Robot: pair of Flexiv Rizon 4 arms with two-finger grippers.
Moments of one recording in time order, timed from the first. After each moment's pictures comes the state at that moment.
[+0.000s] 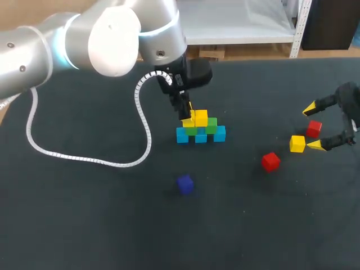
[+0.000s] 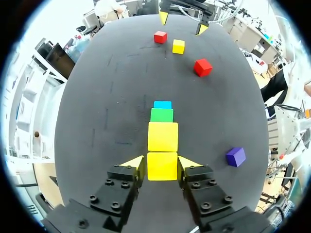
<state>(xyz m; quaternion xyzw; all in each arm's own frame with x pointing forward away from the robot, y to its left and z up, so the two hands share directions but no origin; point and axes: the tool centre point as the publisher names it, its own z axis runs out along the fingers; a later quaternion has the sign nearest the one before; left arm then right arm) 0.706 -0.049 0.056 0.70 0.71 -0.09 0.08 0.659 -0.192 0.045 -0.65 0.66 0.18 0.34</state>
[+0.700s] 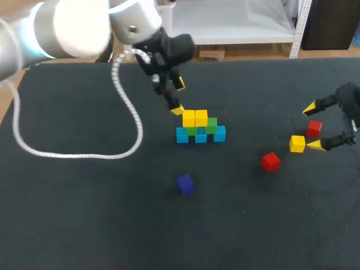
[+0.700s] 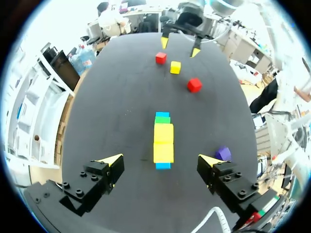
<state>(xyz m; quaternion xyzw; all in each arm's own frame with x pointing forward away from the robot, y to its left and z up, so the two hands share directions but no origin) 0.709 -0.025 0.112 0.69 0.69 -0.15 0.12 0.659 -0.192 0.045 -0.65 0.66 0.18 0.34</state>
